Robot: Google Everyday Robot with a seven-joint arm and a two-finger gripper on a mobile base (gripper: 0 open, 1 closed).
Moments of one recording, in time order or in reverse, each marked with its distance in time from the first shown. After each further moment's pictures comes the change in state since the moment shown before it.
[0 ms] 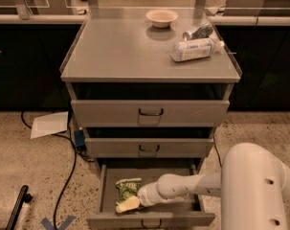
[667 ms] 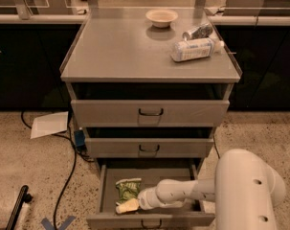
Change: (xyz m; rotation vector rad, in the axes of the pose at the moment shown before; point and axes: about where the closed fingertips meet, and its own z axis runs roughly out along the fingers) arm 0.023 -0.018 0.030 0.005 -0.007 0.095
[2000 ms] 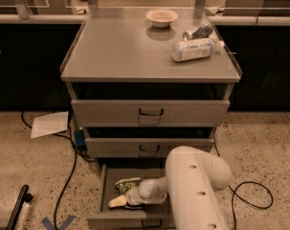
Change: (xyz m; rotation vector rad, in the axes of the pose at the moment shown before) arm -0.009 -0.054 0.112 0.139 0.025 0.080
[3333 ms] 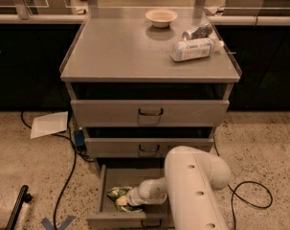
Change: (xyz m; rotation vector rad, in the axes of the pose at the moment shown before) arm -0.002 -0.001 0.003 0.010 -0.003 -0.007
